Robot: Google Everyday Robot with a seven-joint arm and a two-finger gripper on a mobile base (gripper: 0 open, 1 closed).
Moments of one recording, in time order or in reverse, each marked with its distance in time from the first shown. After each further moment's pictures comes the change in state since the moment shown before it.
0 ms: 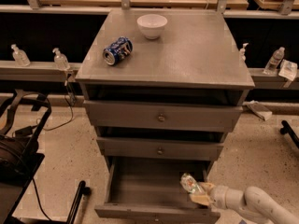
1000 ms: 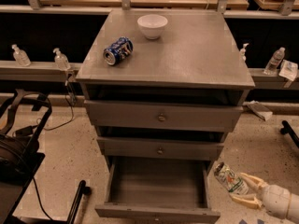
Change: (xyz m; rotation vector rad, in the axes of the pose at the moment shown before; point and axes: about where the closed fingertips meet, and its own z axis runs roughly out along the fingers) arm -0.125 0.072 -0.228 0.054 -0.243 -0.382
